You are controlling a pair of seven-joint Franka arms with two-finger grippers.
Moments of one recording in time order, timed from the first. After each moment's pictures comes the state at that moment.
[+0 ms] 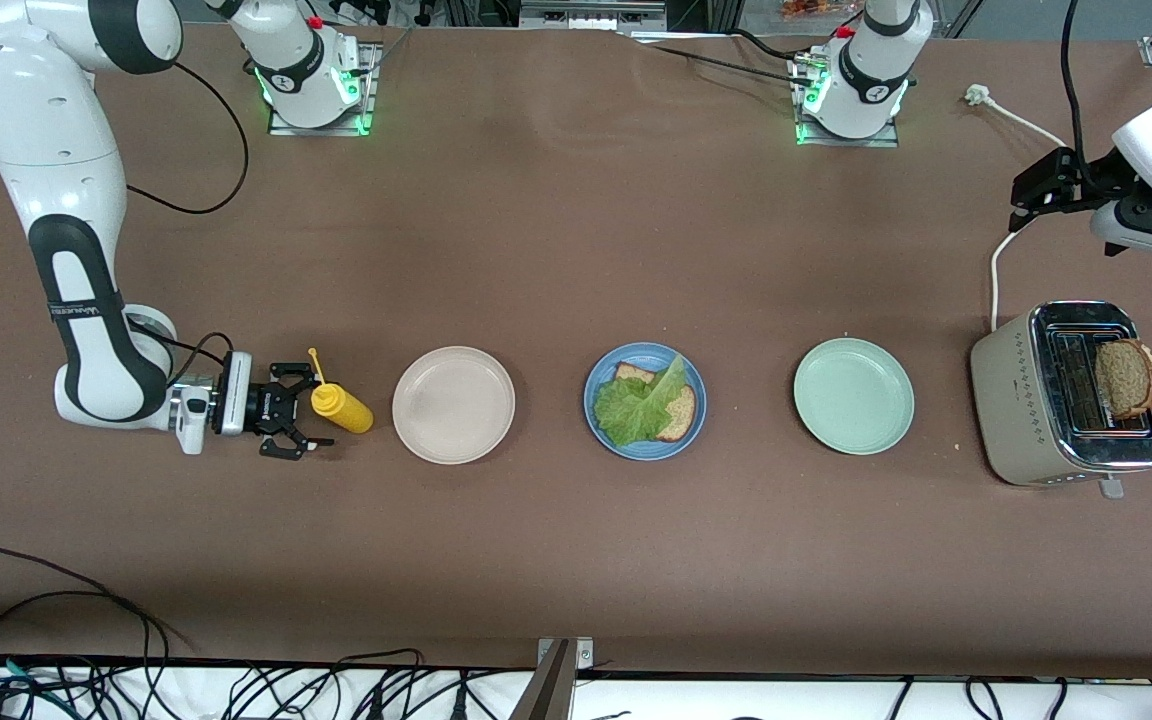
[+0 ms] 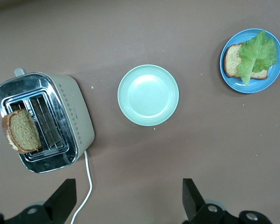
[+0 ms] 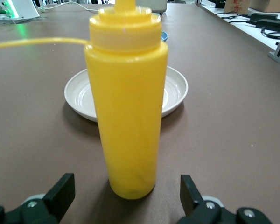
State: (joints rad) left arm -0.01 0.04 -0.06 -1.46 0.03 1.45 0.20; right arm -0.10 0.86 -0.01 -1.61 1.12 1.88 -2.44
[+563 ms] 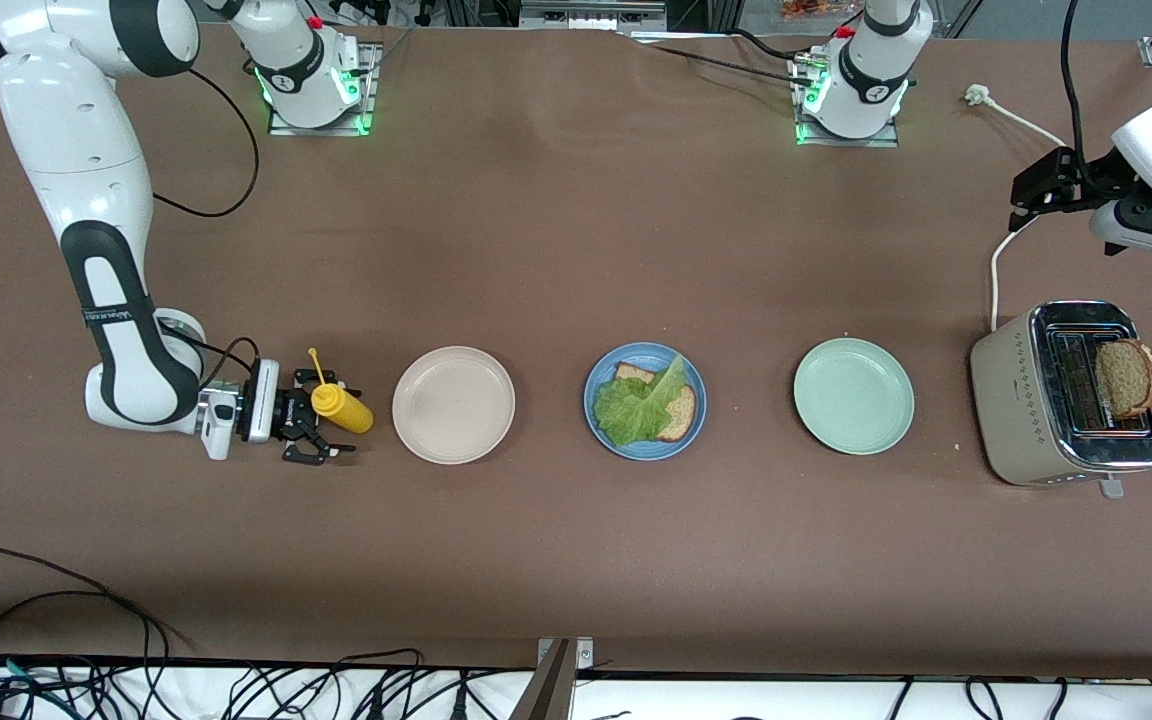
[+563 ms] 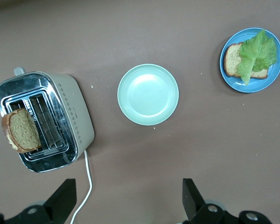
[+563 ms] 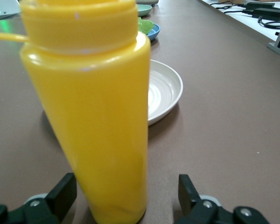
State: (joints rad) left arm -0.01 0.04 -0.06 -1.46 0.03 1.45 0.20; right arm -0.04 0.88 -0.01 -1.61 1.16 1.97 -2.40
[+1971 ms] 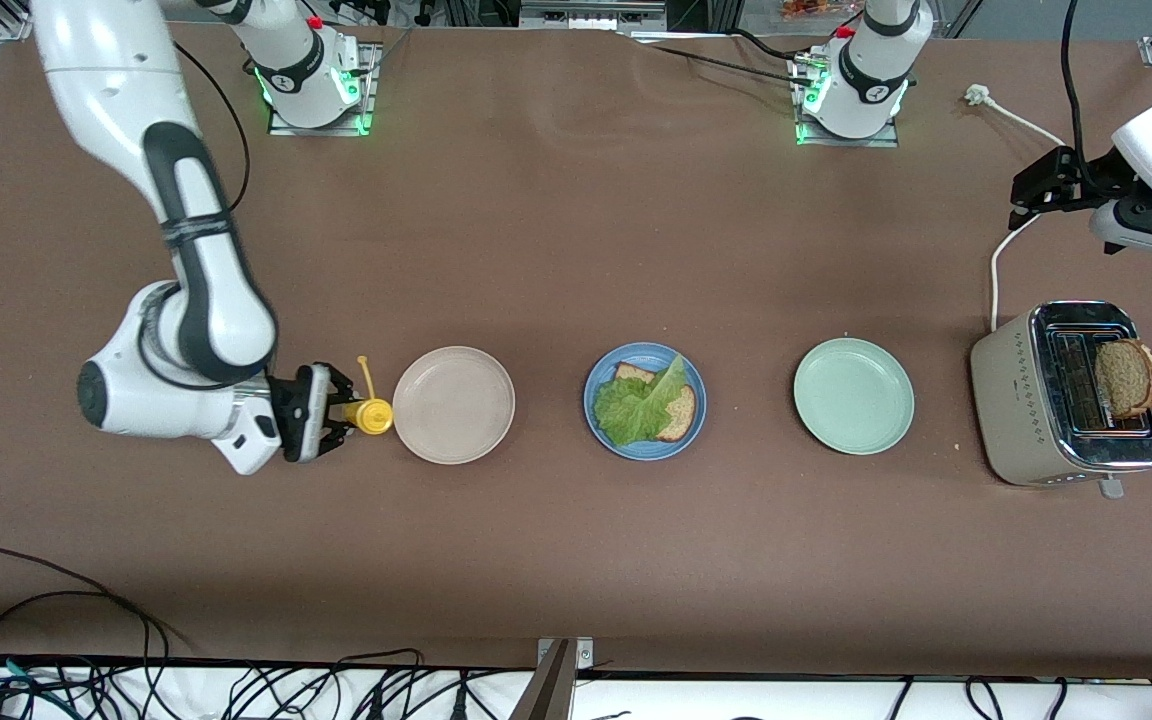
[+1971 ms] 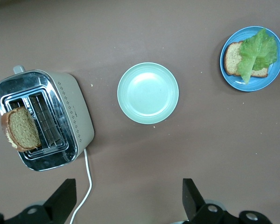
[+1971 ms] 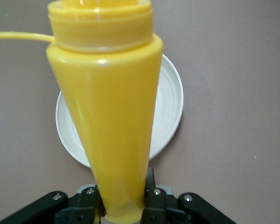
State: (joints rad) left arm -0.01 0.04 -0.06 -1.46 0.03 1.44 0.20; right arm 0.32 0.66 -0.20 -1.56 0.68 2.03 -1.58
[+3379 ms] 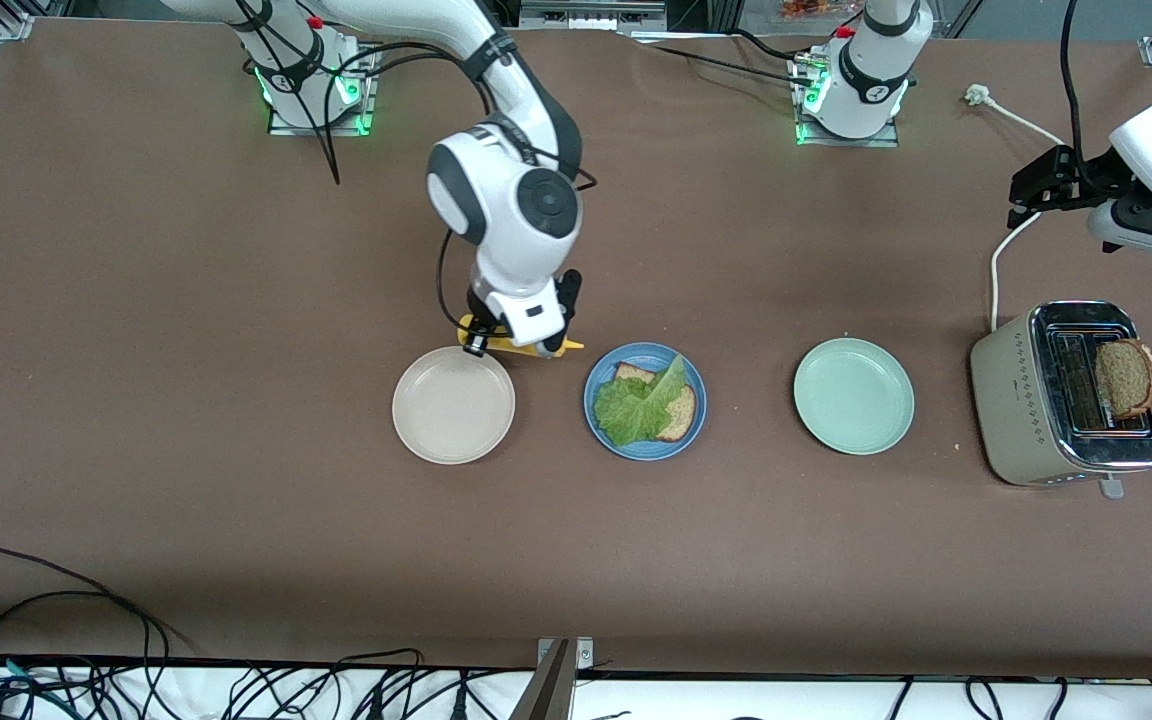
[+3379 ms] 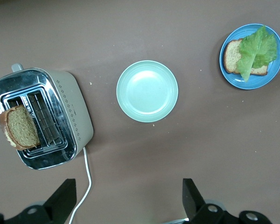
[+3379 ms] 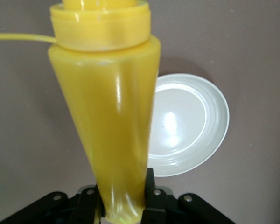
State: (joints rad) left arm -0.01 0.04 -0.06 -1.46 0.03 1.43 0.20; right arm 1.05 0.69 -0.42 -1.39 -0.09 1.85 -0.58
